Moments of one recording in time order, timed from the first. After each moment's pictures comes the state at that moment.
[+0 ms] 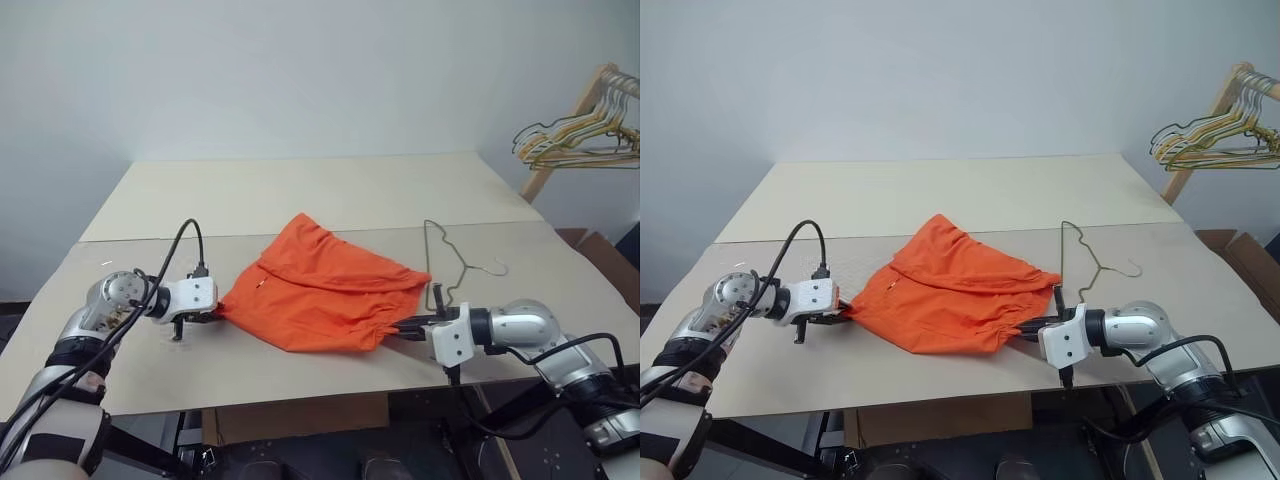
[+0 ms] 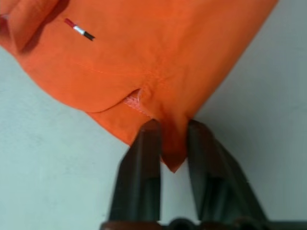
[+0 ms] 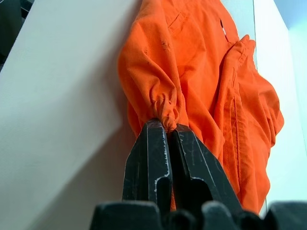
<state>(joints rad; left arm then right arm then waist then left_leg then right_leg) -0.58 0.79 -0.24 0.76 0.16 -0.40 -1.21 -0.34 -0.84 0.33 0.26 -0.04 -0.73 0.98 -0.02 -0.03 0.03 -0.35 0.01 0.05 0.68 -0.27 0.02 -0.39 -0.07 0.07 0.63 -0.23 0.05</state>
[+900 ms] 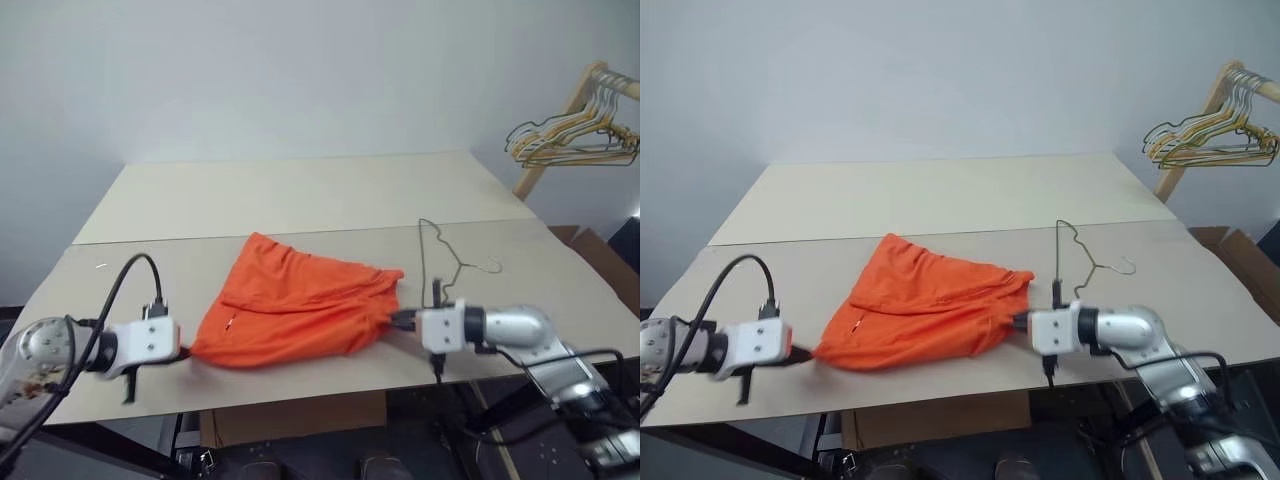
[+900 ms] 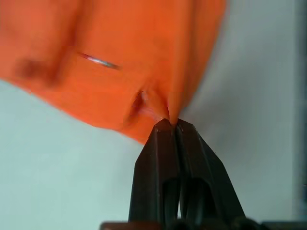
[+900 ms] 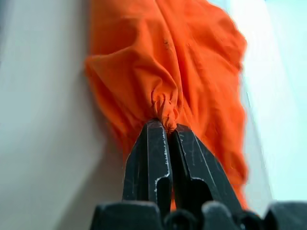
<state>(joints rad) -0.04 0.92 0.09 -0.10 -0.03 -0.01 -1.04 -0.37 -0.73 0.25 0.10 -0.10 -0.33 0.85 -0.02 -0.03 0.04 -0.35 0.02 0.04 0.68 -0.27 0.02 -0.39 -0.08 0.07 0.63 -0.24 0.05</state>
